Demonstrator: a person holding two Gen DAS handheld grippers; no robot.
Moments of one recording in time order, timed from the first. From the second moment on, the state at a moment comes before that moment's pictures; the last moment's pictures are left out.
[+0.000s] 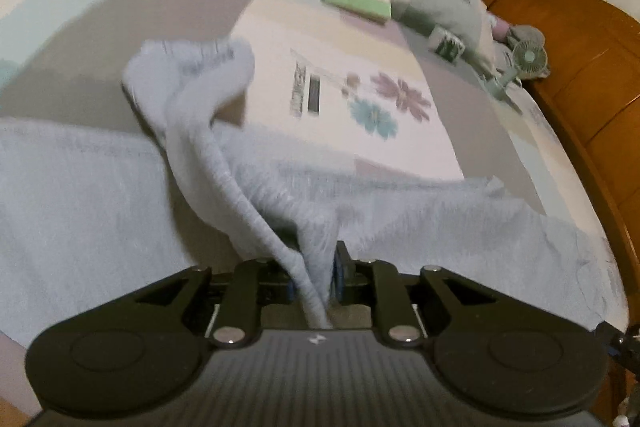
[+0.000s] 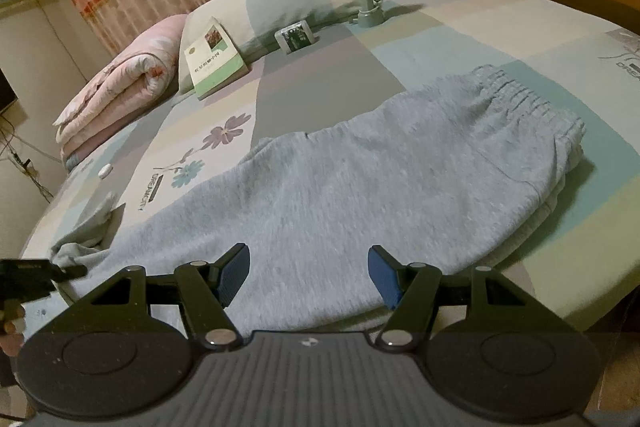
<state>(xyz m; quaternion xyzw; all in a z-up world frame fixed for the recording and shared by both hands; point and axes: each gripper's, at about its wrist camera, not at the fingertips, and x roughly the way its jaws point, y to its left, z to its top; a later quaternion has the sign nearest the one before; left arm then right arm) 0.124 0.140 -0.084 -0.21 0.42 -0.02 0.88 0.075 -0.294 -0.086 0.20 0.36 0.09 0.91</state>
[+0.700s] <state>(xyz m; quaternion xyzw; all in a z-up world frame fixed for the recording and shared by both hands) 0.088 0.140 -0.098 -0.22 0.39 -0.15 0.88 0.073 -0.279 -0.082 0.17 0.38 0.10 0.91</state>
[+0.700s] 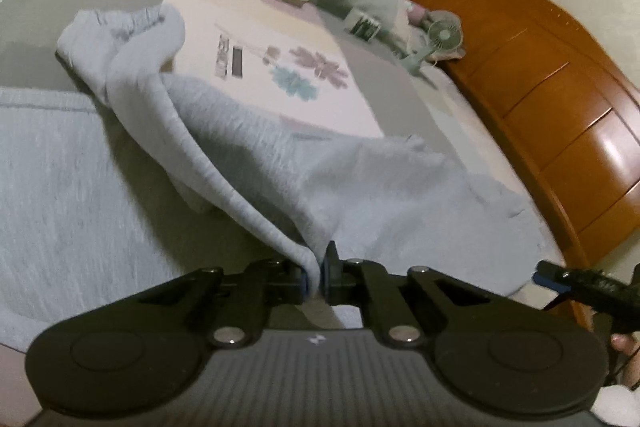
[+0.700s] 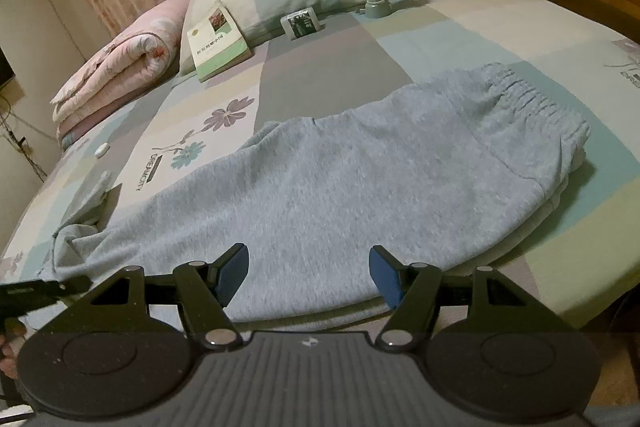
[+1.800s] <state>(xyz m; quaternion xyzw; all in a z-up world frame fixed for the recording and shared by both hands) 0.173 0.104 -0.060 0.08 0.40 -0.12 0.90 0.085 -0.266 -0.089 0.14 0.40 0.11 0.90</state>
